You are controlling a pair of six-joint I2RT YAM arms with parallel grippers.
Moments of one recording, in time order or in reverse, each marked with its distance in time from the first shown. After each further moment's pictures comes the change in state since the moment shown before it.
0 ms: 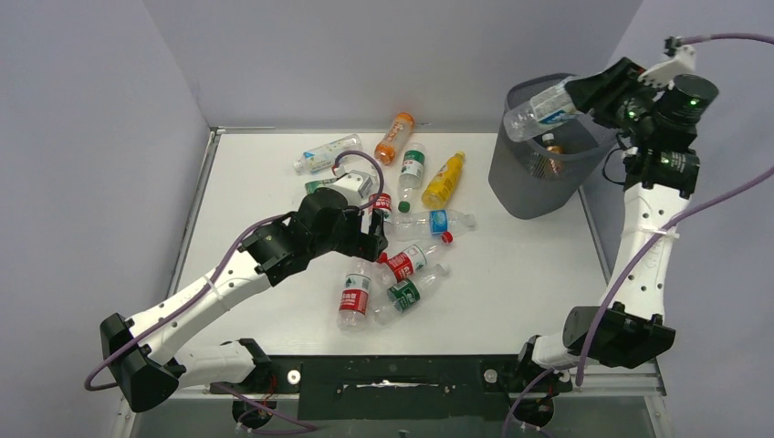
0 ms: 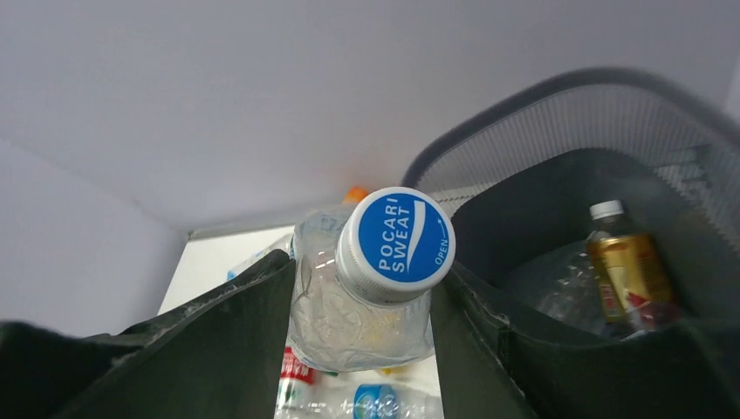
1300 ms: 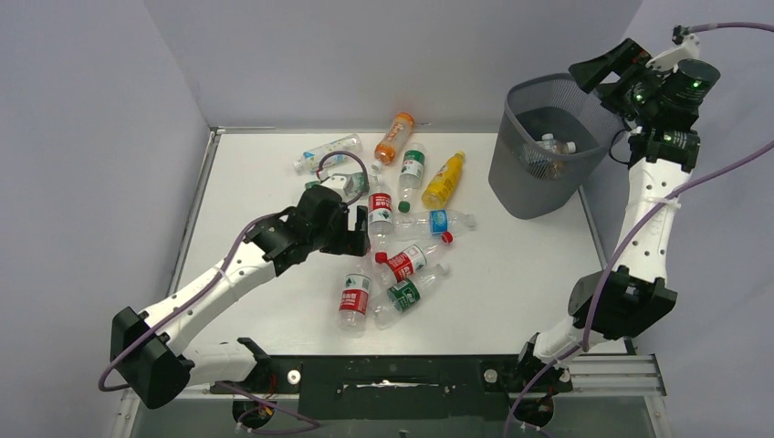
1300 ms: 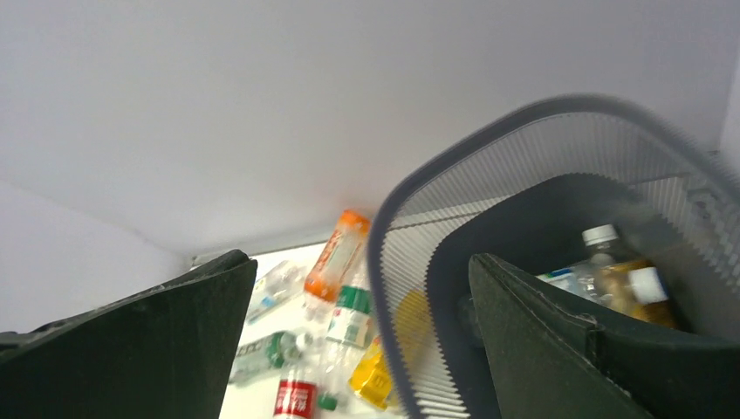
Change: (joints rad) left arm 0.109 0.044 -0.054 -0.053 -0.015 -0.071; right arm -0.135 0.227 0.156 0.095 -0.035 0.101
